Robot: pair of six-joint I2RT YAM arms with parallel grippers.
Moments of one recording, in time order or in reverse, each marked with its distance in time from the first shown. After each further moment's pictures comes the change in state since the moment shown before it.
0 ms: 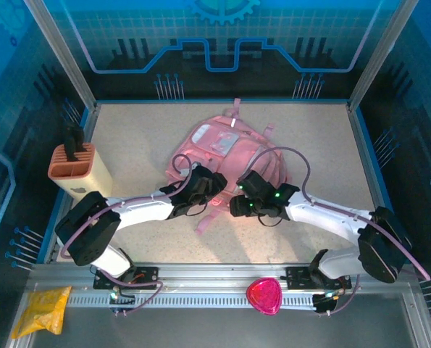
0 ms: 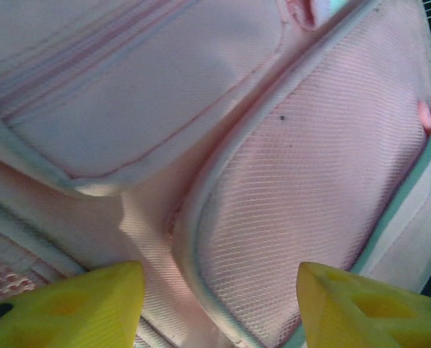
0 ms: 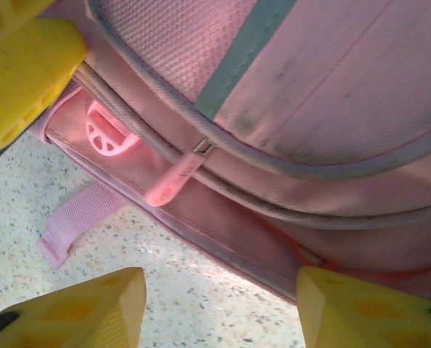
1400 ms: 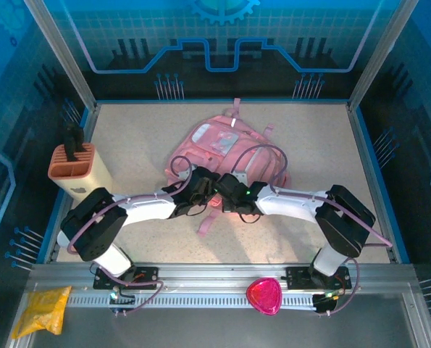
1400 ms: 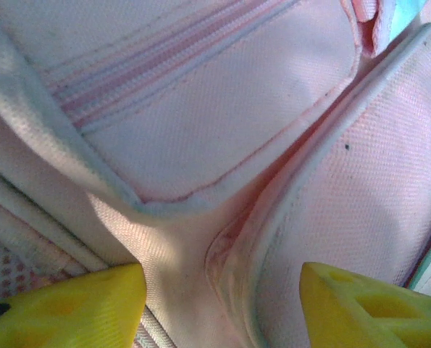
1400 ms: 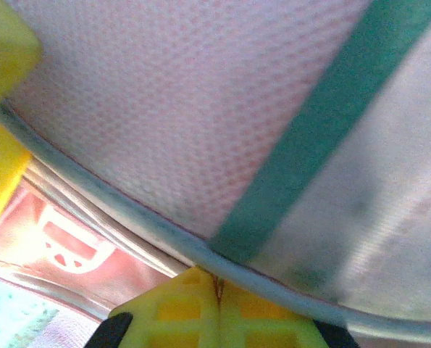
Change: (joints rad) left arm 0.033 0.060 -0.003 0.037 -0.011 -0.070; right arm 0.069 0.272 0.119 0.061 0.269 0.136
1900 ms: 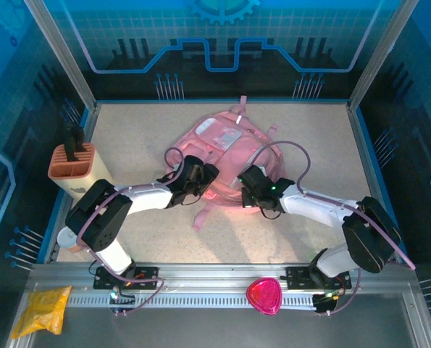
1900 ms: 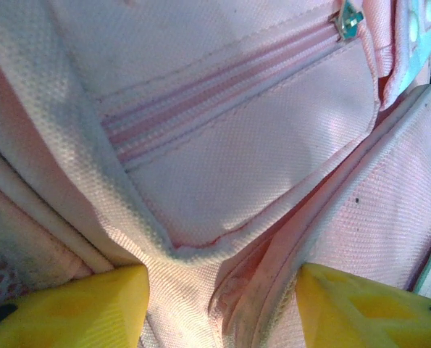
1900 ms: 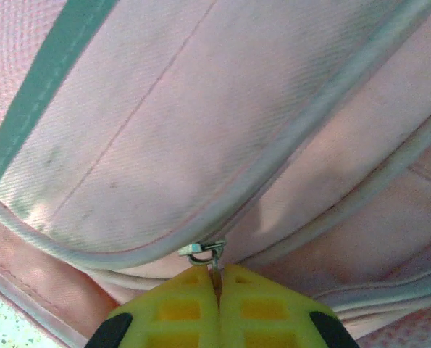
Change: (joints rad) left arm 0.155 0.071 0.045 0.055 0.168 0.058; right arm -0.183 -0.193 -0.121 -0.011 -0.076 -0.241
